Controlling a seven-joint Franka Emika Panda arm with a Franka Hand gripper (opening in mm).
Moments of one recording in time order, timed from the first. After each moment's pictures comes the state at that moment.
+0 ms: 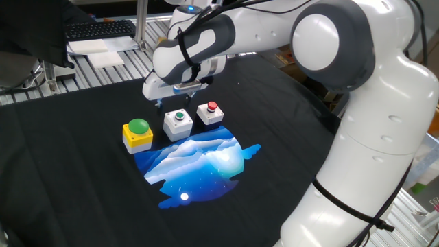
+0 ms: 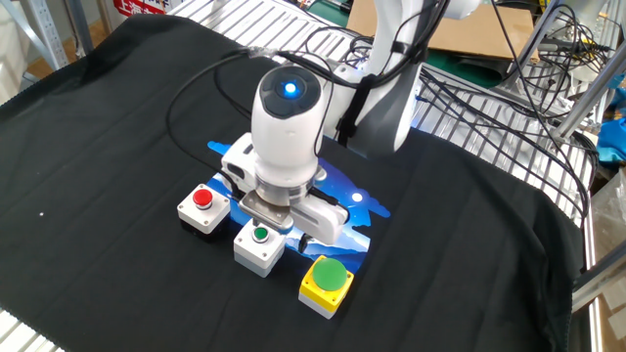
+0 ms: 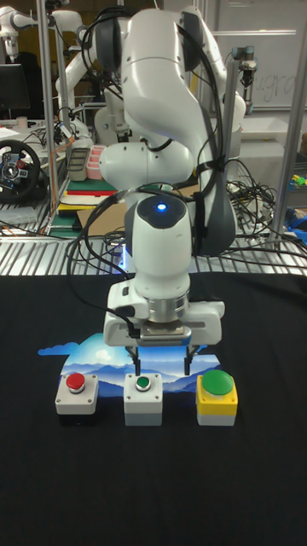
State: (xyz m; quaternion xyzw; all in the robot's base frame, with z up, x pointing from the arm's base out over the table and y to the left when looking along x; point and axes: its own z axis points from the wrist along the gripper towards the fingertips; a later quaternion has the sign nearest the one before) arm 0.547 0.030 0.160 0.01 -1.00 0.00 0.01
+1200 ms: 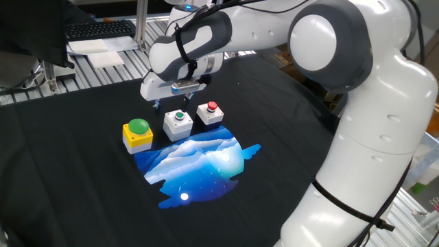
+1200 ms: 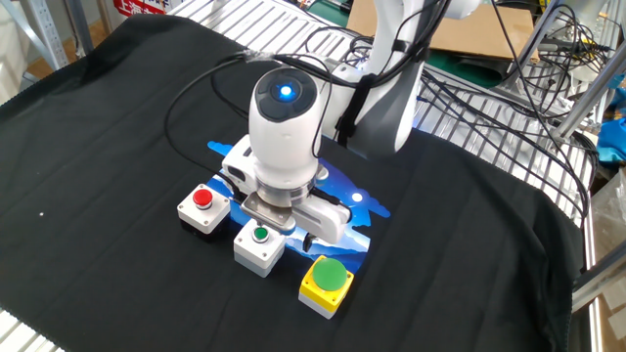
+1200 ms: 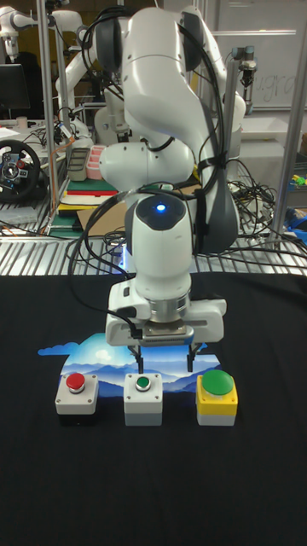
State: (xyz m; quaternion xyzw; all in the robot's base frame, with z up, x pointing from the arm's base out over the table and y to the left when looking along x) arm 0.544 0.035 0.162 0.02 -1.00 -0.02 0.03
